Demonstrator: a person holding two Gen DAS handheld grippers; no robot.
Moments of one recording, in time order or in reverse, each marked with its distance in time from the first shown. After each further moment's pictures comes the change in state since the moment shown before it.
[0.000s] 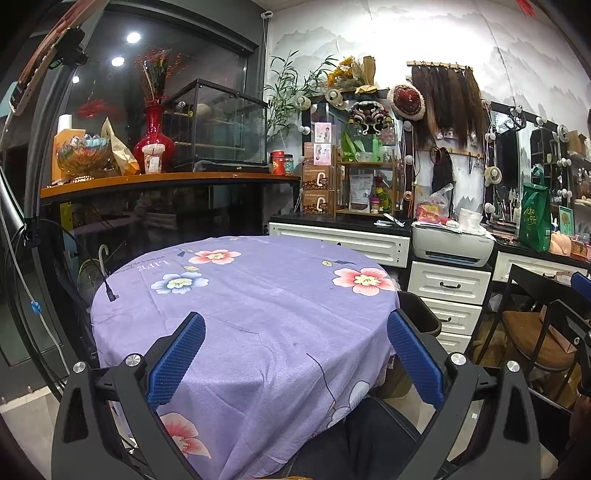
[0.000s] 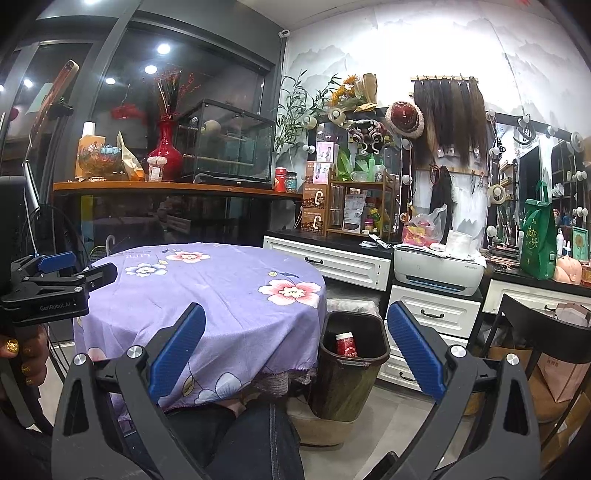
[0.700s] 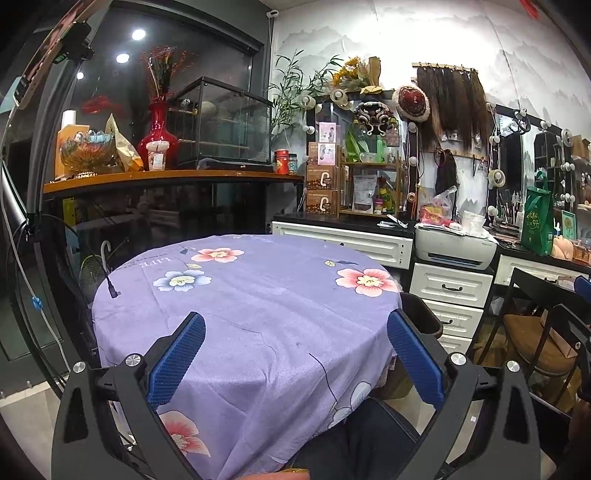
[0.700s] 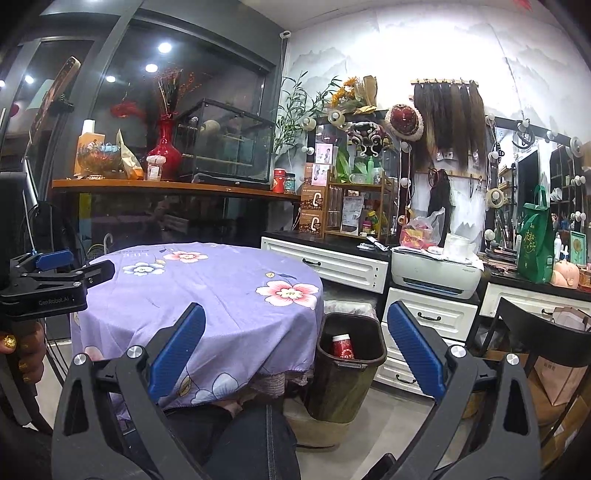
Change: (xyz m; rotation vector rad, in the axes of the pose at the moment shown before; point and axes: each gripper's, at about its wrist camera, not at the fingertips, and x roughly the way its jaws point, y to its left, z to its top) left arm 0.000 0.003 0.000 -0.013 -0.001 0.008; right arm -0.001 -0.004 0.001 -0.005 -0.002 -0.005
